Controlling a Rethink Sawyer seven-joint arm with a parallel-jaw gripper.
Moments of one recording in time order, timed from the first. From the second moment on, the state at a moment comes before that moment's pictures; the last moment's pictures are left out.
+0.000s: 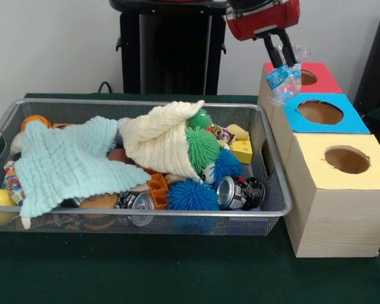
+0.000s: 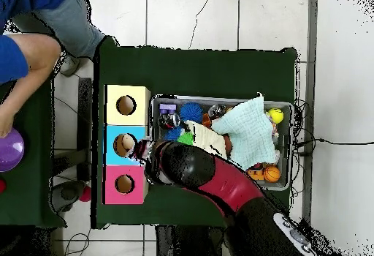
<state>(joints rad) -0.61 -0.86 0.55 2.21 0.38 0.39 1.58</state>
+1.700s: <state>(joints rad) -0.62 -0.71 0.72 2.33 0.39 0.11 1.66</state>
